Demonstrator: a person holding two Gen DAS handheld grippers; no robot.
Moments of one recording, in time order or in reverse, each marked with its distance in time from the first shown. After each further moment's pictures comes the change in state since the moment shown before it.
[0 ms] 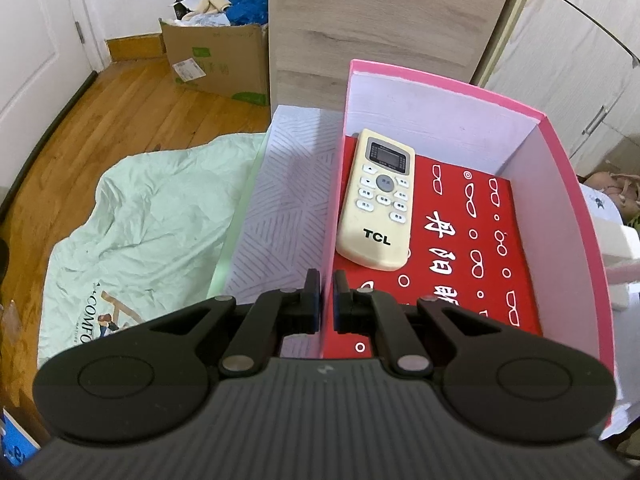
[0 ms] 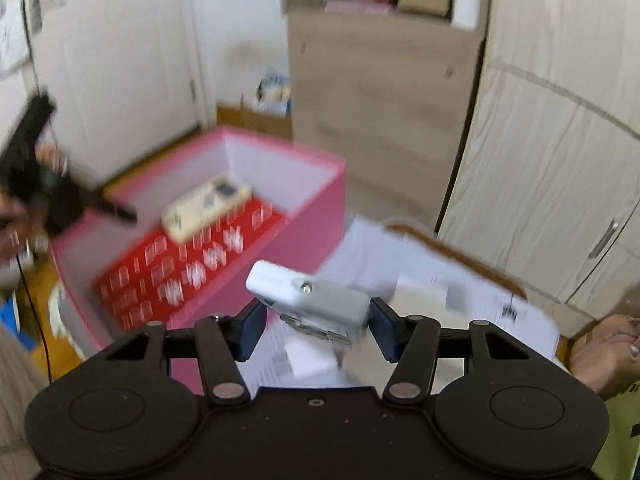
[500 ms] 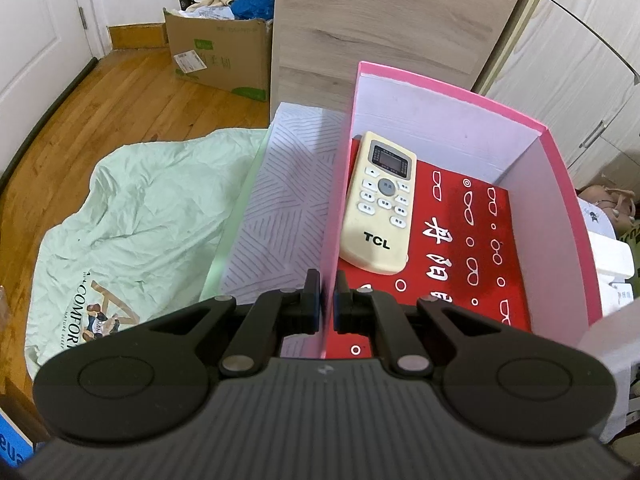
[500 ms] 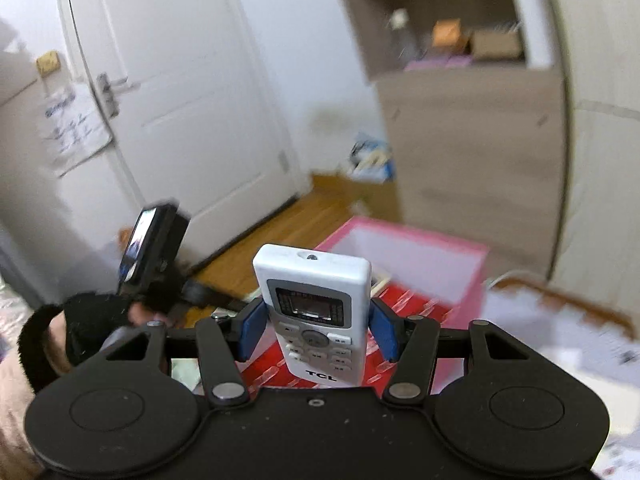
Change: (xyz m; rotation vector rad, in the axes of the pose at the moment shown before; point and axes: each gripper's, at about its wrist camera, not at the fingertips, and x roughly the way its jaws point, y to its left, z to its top) left arm 0.000 0.009 0.001 -0.047 0.003 -0.031; right arm 0.019 0.060 0.048 0.075 -0.058 0.360
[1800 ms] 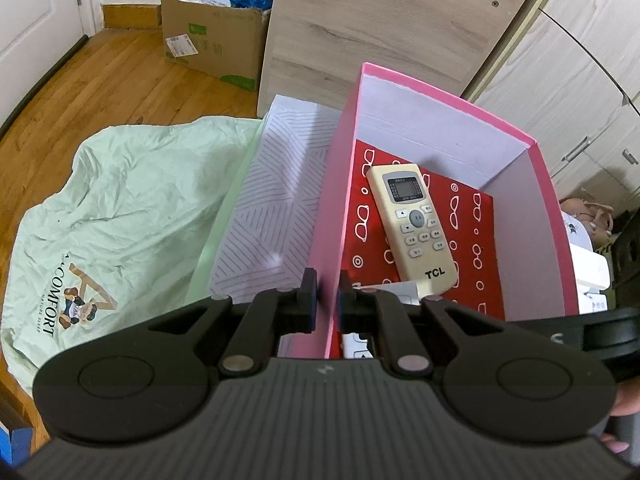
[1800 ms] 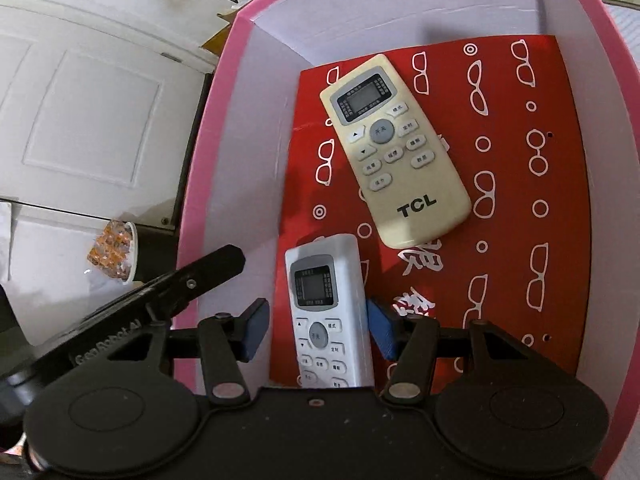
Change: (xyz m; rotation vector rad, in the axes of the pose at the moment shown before) left arm 0.000 0.013 -0.001 -0.061 0.016 -0.079; right arm 0.175 -0.026 -0.027 0.698 0.448 0.018
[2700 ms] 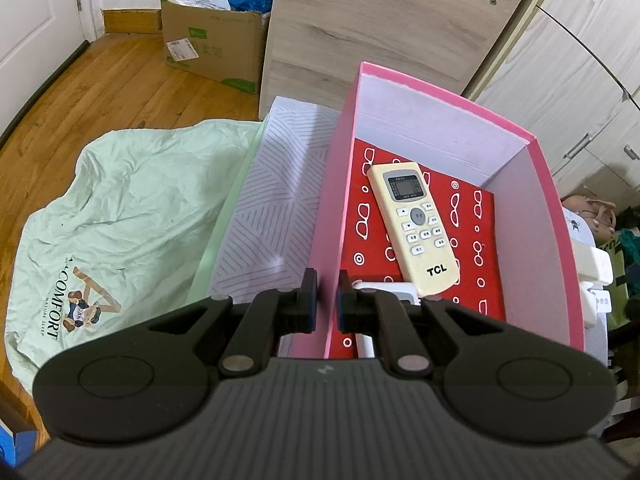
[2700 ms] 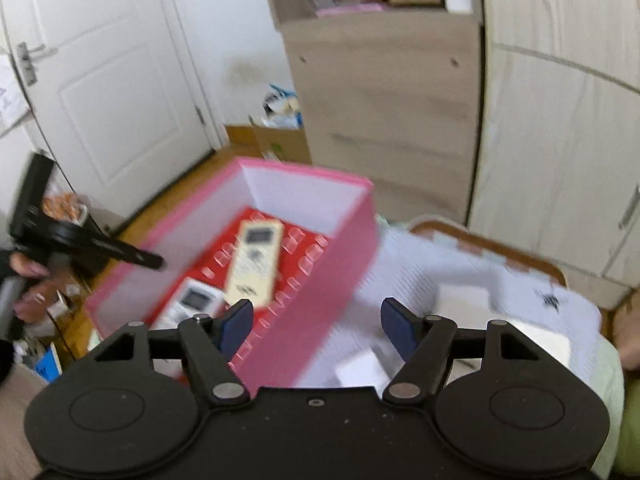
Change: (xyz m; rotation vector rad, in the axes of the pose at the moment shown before) left arm -0.002 -0.002 -0.005 0.010 -0.007 0.010; right arm -0.186 -0.066 -0.058 -0.562 -0.405 -0.308
